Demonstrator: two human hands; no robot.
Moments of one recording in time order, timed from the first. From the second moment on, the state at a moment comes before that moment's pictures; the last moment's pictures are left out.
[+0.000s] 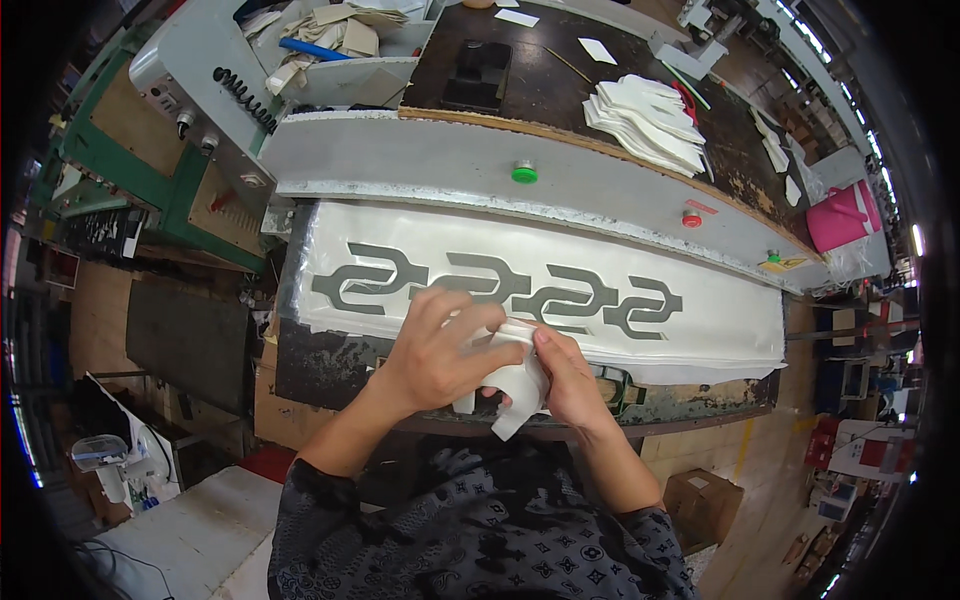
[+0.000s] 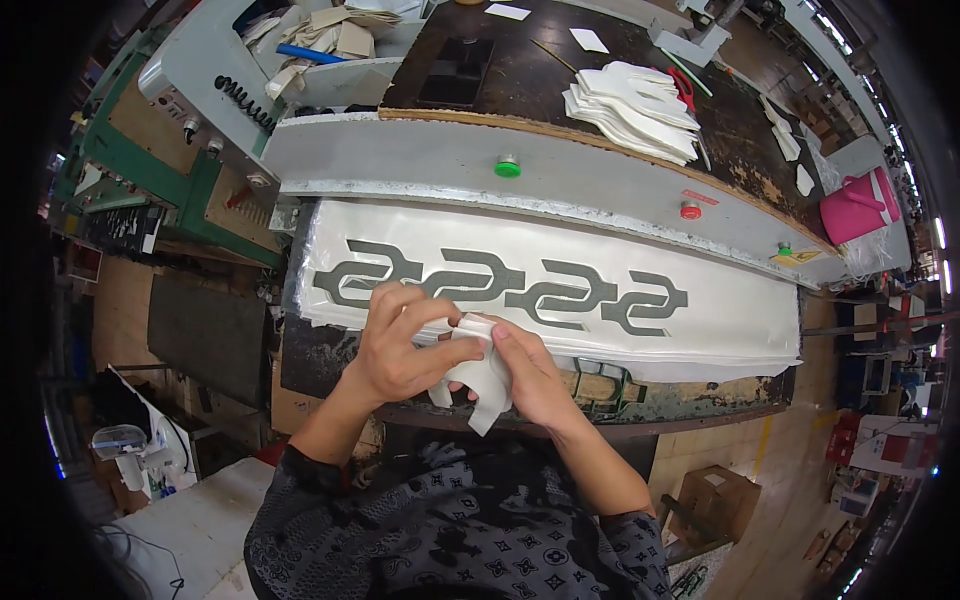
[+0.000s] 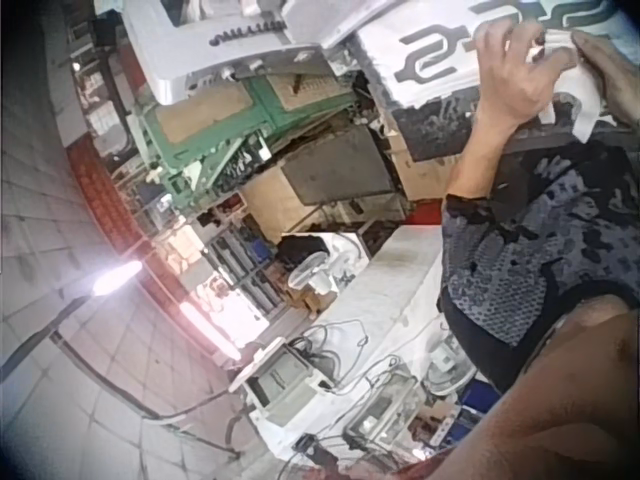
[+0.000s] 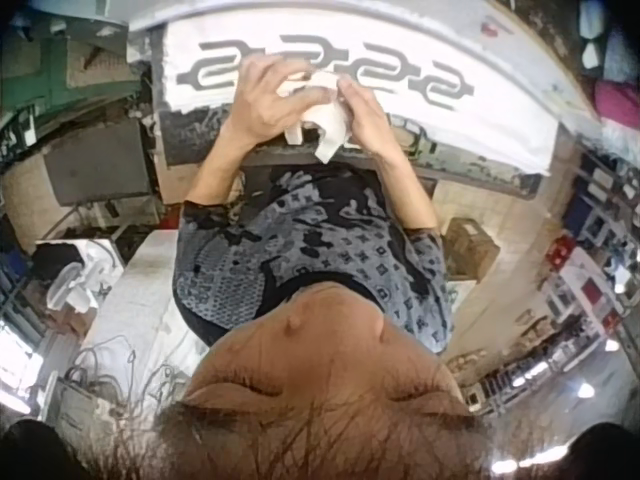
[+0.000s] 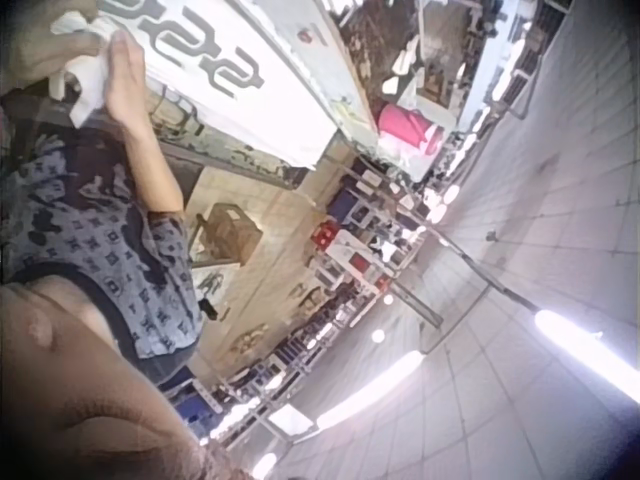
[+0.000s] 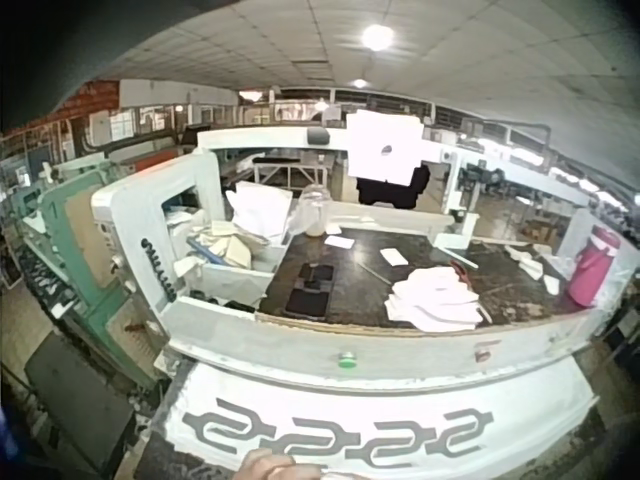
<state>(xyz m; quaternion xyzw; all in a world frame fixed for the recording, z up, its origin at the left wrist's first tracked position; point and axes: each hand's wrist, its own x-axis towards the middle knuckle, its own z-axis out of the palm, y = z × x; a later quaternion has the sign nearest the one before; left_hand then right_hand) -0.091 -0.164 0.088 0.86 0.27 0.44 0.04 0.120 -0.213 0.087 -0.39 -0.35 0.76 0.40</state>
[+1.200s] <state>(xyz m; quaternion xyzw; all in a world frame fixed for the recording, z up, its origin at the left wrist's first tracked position) -0.021 -0.148 0.134 0.86 0.20 0.39 0.27 0.191 -0.215 0.100 -0.49 -0.71 0.40 0.32</state>
